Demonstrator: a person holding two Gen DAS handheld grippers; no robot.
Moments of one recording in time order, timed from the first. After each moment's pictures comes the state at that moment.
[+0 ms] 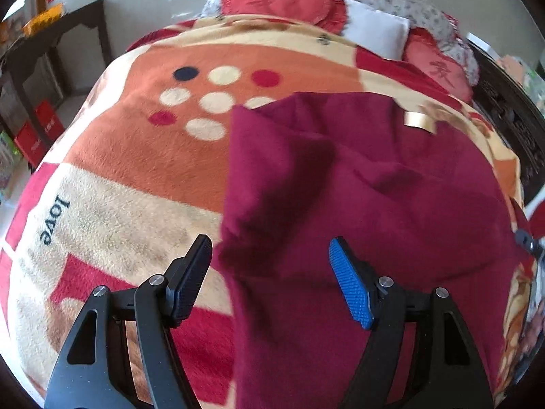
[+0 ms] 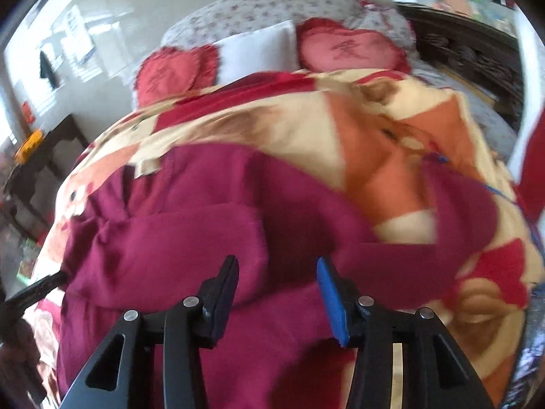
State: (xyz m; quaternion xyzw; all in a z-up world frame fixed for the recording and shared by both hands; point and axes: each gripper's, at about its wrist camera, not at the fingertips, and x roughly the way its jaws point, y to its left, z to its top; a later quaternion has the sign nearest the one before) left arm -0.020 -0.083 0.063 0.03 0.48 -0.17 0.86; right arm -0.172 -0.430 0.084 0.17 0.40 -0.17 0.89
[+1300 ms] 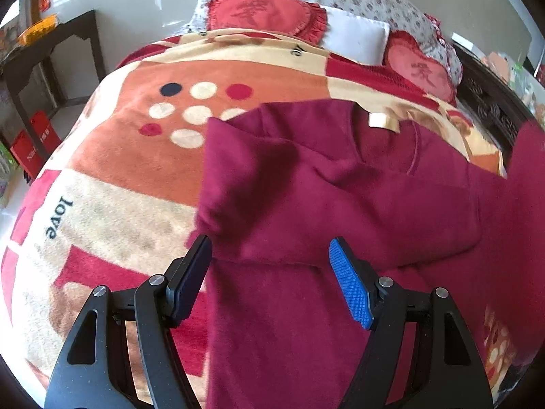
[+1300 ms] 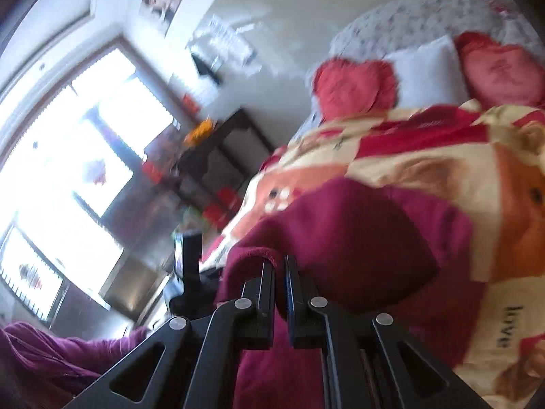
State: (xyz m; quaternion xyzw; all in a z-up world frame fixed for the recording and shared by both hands) left arm -0.044 -0.087 0.087 0.02 0.47 -0.18 0.87; right arm -0.171 -0.374 0.194 0.24 0.34 0.23 0.88
